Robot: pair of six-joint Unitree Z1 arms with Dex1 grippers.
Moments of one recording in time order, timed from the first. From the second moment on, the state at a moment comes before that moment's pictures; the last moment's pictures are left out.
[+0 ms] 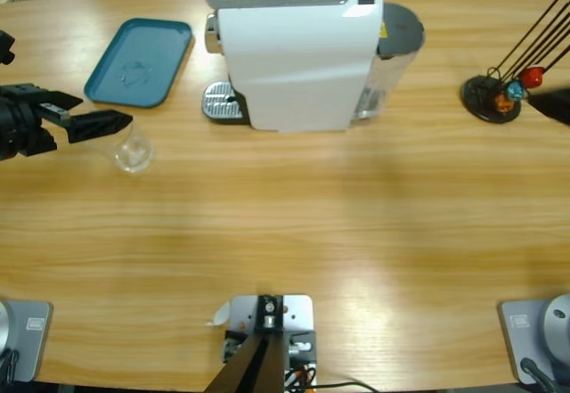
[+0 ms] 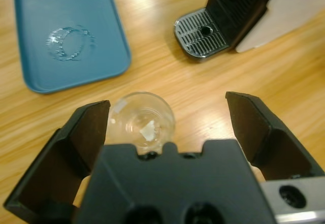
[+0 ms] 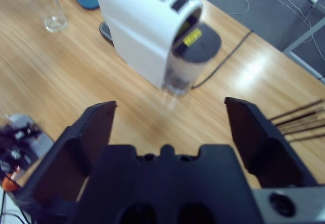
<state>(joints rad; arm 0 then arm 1) -0.77 1.25 -0.57 0.02 0.13 -0.21 1.10 0.92 -0.95 0.65 -0.40 0.15</state>
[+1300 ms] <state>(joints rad) -0.77 1.54 -0.33 -0.35 0.18 -0.31 1.10 0.72 -0.77 0.61 -0.36 0.20</state>
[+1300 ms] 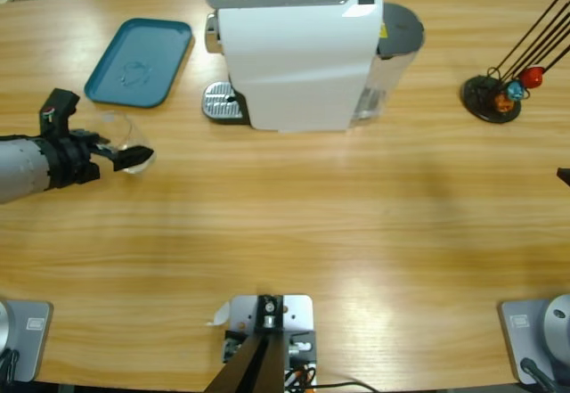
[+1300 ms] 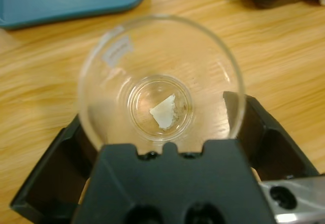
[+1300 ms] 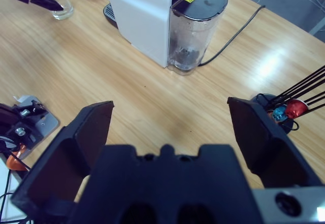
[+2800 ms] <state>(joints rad) -0.65 1.87 -0.83 -0.29 -0.18 0.02 1.10 0.66 -0.75 0.62 -0.36 0.20</state>
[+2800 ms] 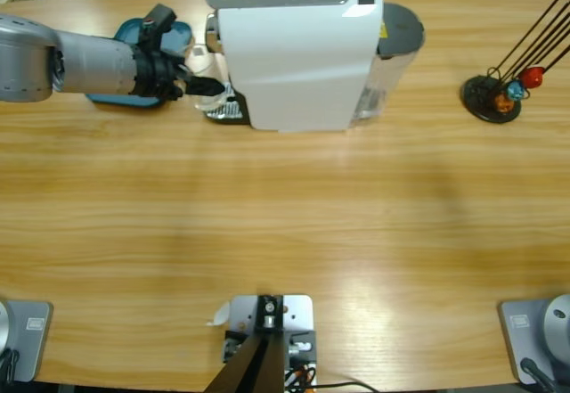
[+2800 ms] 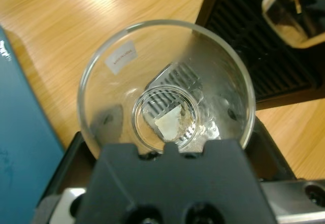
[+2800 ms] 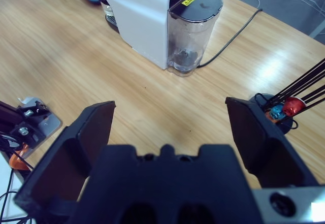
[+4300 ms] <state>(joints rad) -0.74 1.83 -0.71 -0.29 -0.21 0.02 1.10 0.63 -0.75 0.62 -0.36 0.20</state>
